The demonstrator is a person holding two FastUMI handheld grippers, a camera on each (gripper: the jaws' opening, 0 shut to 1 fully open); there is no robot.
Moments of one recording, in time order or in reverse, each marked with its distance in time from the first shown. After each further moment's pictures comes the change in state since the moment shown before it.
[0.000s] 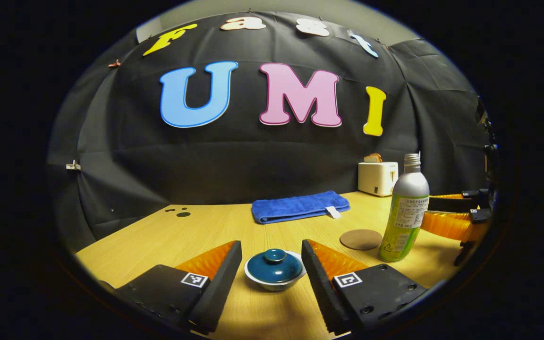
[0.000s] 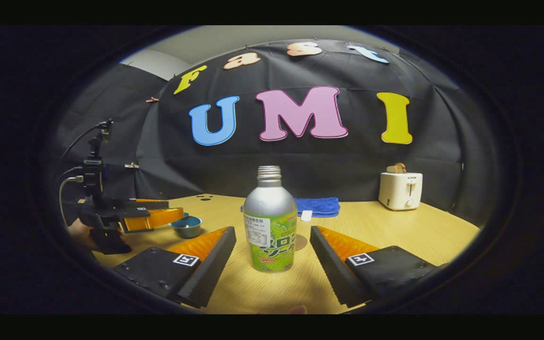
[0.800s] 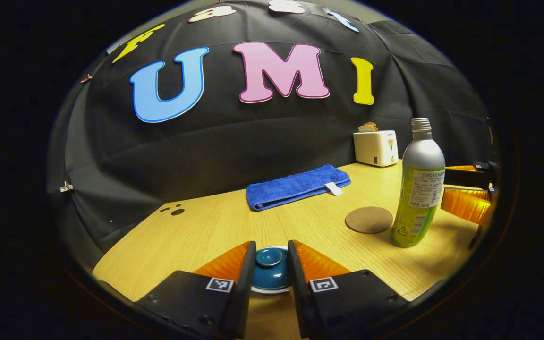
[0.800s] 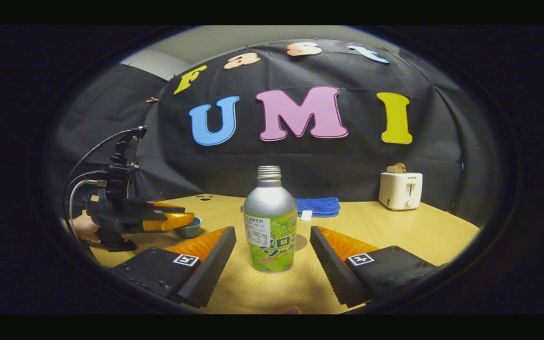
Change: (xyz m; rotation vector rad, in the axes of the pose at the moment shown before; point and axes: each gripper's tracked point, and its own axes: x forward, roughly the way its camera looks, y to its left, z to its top) left arm 0.022 -0.003 -0.013 0.105 0.109 0.008; right arm 0.000 0.000 0.000 0.000 0.000 -0.001
